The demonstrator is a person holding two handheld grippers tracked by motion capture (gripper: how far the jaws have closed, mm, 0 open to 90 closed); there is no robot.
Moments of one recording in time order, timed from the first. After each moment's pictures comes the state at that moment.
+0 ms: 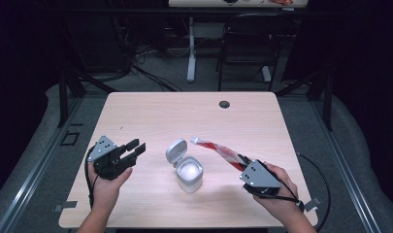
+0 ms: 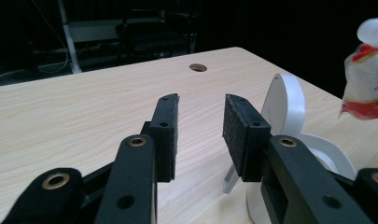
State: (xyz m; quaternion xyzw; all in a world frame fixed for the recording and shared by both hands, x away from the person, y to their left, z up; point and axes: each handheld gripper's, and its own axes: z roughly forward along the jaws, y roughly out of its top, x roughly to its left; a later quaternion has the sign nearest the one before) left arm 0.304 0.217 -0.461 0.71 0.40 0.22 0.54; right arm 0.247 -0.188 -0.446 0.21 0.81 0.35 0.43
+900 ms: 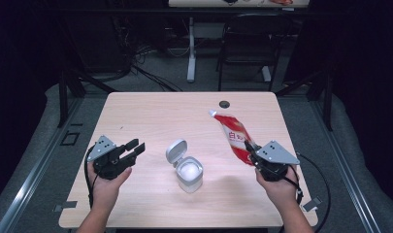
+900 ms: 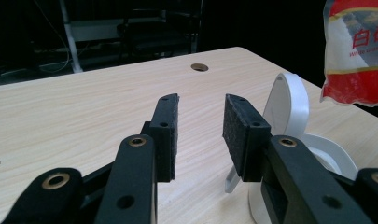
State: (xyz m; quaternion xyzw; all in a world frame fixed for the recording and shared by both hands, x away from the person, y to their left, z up) left arm 0.305 0.219 -0.461 0.71 0.40 0.22 0.54; right arm 0.286 -0.218 -0.449 0.34 0.74 0.44 0.38
